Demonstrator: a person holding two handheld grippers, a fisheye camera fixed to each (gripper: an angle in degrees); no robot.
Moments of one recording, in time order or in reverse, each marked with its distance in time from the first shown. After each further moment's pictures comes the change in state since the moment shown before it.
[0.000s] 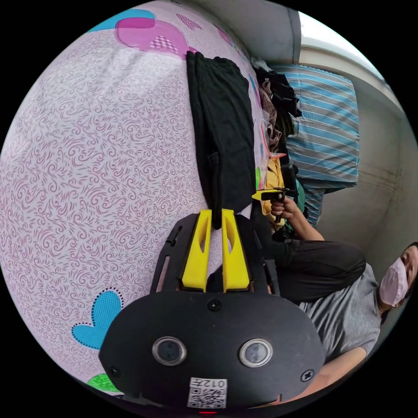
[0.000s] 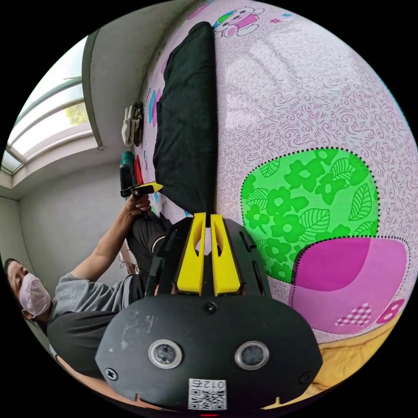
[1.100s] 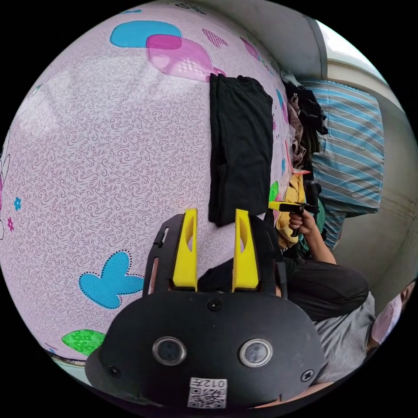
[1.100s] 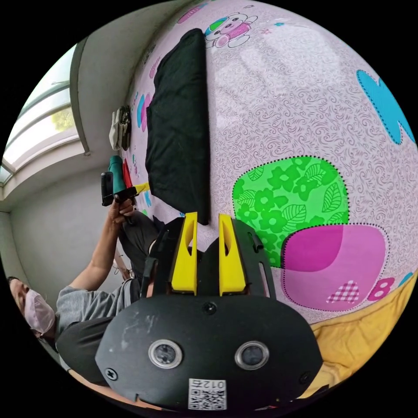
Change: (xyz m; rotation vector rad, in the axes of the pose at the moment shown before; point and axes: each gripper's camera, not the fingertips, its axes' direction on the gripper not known) left arm 0.108 -0.058 0.036 0.040 -0.193 -0.140; right arm -0.015 -0.009 0.009 -0.011 0.100 0.064
